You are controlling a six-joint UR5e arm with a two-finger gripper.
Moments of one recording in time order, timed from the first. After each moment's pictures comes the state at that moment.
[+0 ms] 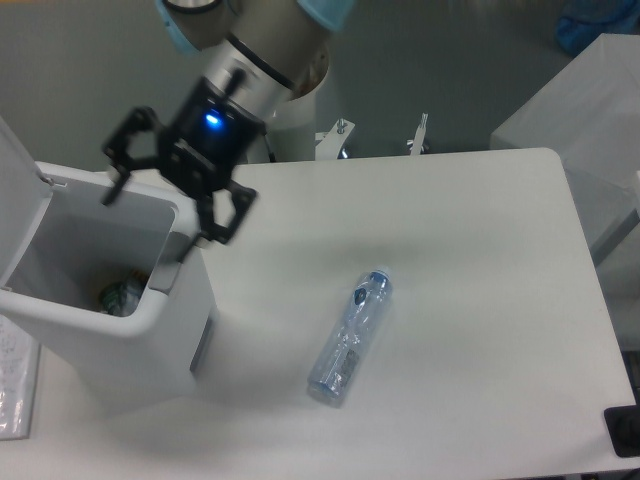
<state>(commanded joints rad) 2.52 -1.73 -1.59 -1.00 0.70 0.62</state>
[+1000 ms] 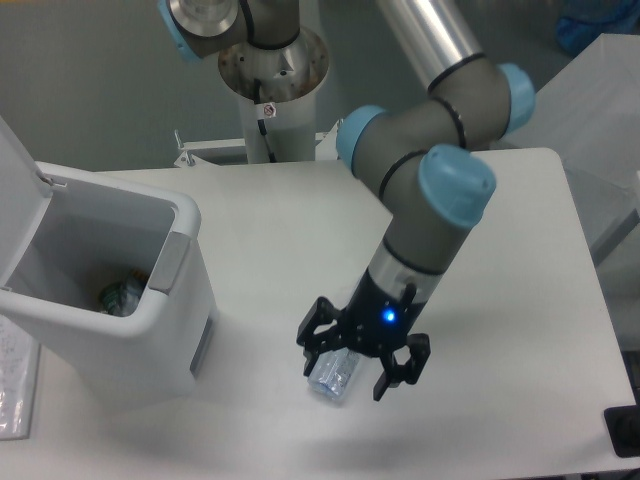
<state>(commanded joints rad) 2.45 -2.11 -1.40 -1.01 1.19 0.64</state>
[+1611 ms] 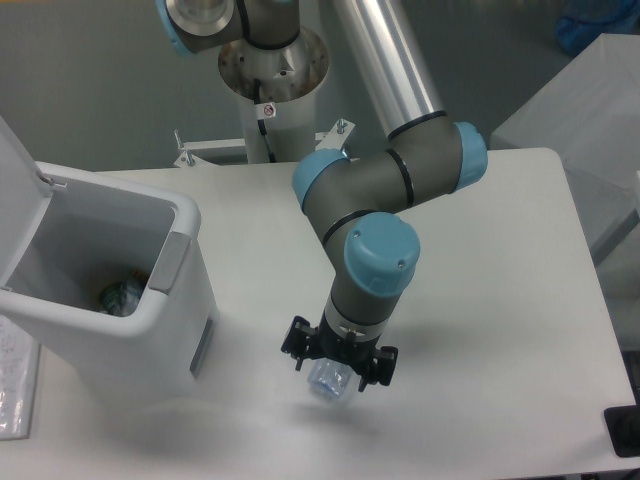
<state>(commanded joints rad) 2.39 -2.14 -1.40 -1.14 1.45 0.71</state>
